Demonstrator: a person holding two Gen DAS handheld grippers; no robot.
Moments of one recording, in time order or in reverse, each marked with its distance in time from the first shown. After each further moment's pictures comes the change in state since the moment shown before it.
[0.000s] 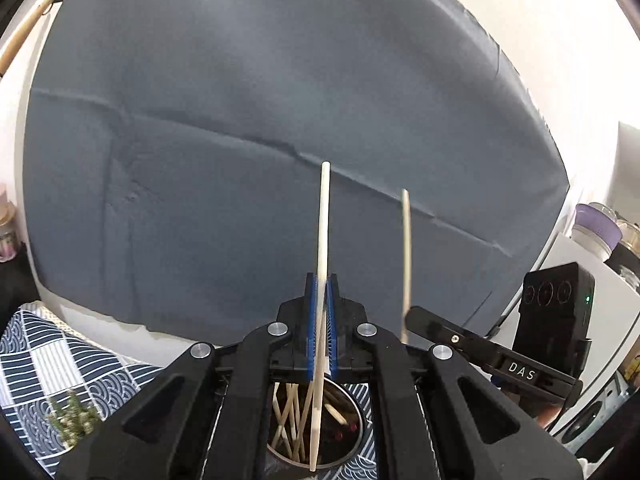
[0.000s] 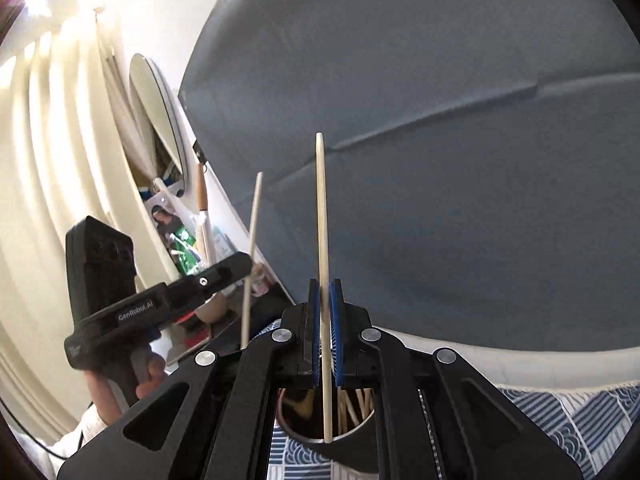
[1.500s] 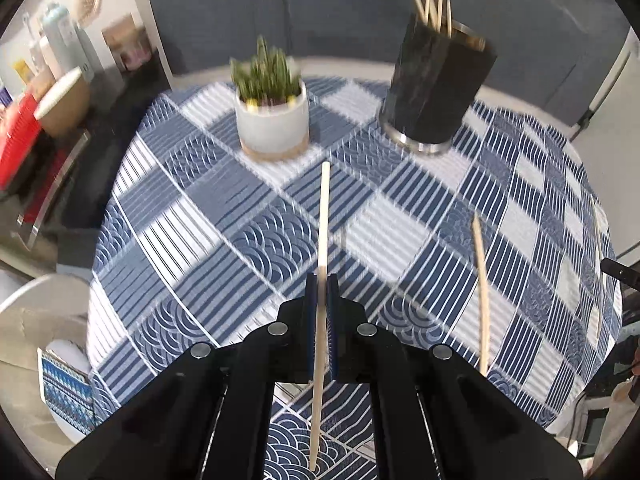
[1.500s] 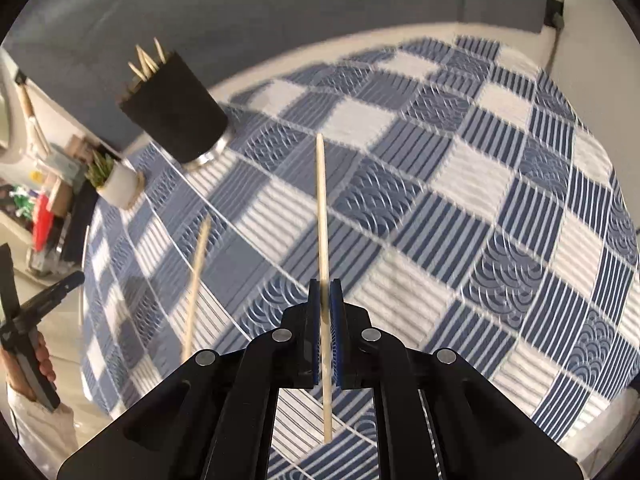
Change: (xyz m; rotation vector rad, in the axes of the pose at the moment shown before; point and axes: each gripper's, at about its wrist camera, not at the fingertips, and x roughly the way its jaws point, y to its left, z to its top) left arm -0.155 0.062 -0.145 0.122 0.696 0.395; right arm -0.199 0.064 -0.219 0.444 0.433 -0.713
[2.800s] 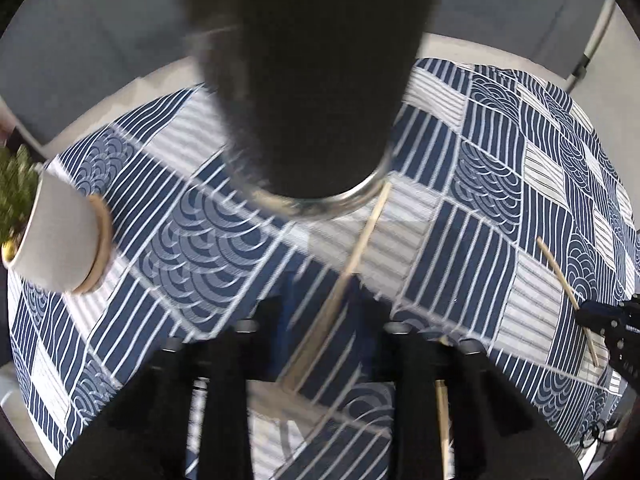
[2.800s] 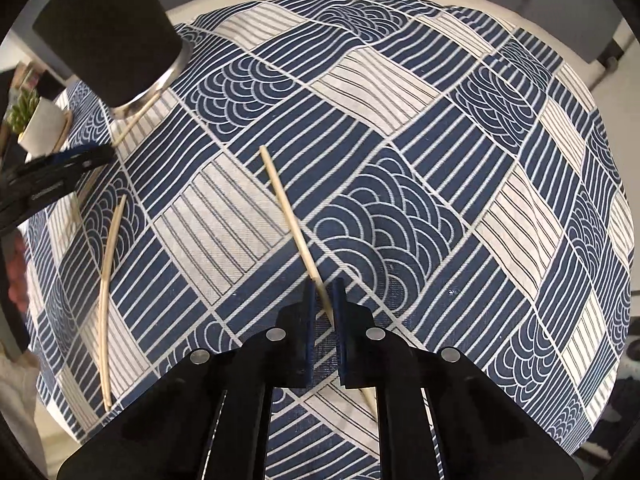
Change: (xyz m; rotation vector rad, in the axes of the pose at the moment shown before) left arm 0.156 -0.124 0.083 0.183 0.092 -0.048; right arm 0.118 0.013 0.067 -0.155 0.239 -0.203
